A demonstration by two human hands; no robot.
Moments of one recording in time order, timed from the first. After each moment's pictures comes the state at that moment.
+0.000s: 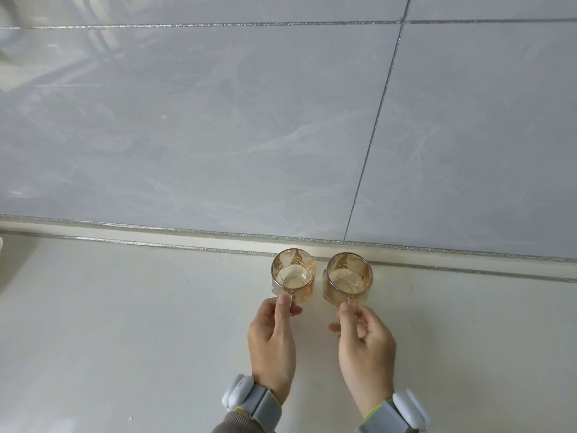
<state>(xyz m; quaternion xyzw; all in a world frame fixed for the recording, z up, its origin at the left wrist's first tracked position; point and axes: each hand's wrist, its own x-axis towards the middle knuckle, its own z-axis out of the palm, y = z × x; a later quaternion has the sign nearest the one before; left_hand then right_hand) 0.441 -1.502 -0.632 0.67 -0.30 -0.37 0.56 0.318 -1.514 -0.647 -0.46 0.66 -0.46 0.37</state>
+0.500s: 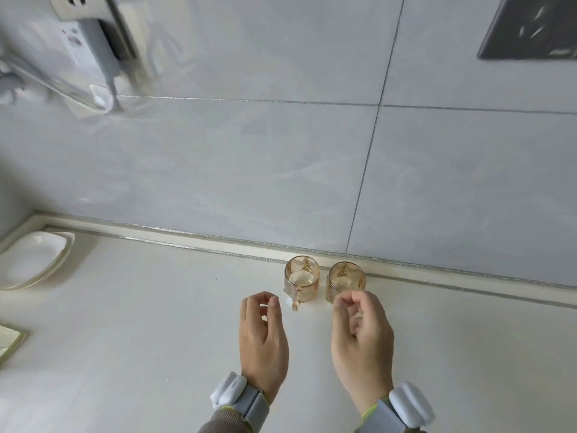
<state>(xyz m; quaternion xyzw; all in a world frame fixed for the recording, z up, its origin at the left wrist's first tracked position) 0.449 -1.454 -0.565 0.72 -0.36 -0.24 0.53 0.316 -1.481 -0.557 -0.58 0.57 -0.50 0.28</state>
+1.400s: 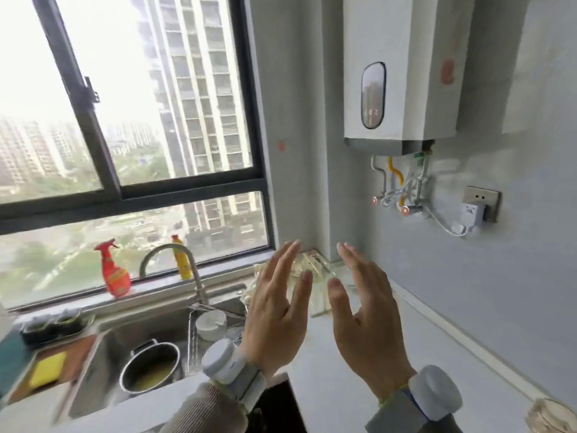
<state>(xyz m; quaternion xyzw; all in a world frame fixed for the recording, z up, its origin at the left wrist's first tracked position) 0.498 -1.057 -0.226 0.80 -0.32 0.23 0.45 0.433 -1.189 -0.234 -0.83 0.03 -0.41 0.37</state>
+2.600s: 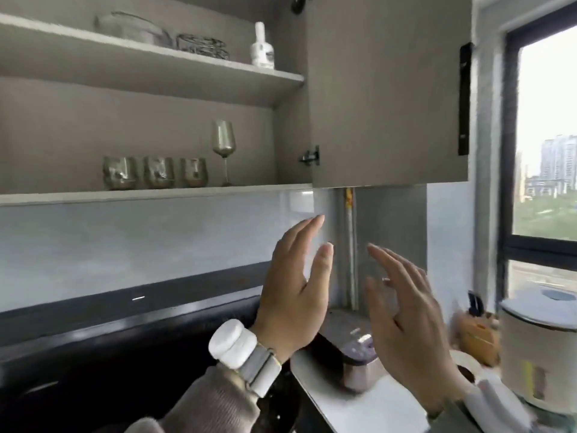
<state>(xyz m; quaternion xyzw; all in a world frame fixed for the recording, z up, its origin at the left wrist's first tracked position) 0.121 -0.264 -0.064 0.78 0.15 0.58 0.17 0.260 -0.352 -0.109 -0.54 -0.55 -0.21 0.60</state>
